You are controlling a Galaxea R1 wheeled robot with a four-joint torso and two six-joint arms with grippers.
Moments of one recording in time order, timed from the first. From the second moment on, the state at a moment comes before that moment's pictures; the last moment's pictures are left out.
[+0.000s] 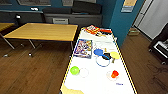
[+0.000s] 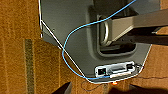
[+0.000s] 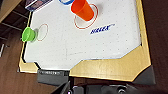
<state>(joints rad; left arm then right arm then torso) 1.48 2.99 -2.73 0.32 -0.12 -0.29 -0.70 1.63 -1.08 0.24 -0.09 0.07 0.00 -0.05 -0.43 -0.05</state>
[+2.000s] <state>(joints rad) 1.48 3.00 -2.73 0.32 -0.12 -0.29 -0.30 2.07 -1.57 0.27 -0.40 0.18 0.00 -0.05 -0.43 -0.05</state>
